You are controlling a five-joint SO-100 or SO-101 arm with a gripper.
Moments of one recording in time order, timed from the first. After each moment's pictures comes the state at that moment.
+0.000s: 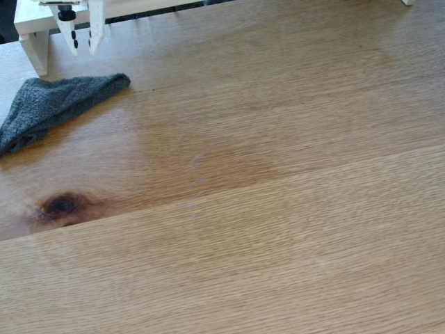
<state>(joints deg) 16.1 163.1 186.0 45.7 -1.8</state>
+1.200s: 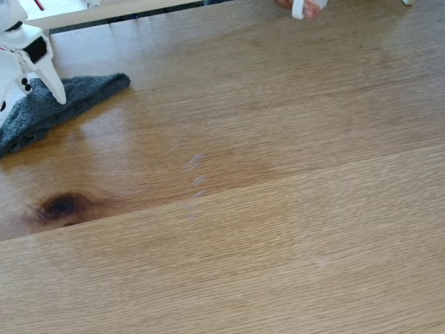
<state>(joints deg) 50.4 75.6 132.5 38.8 -10.3</state>
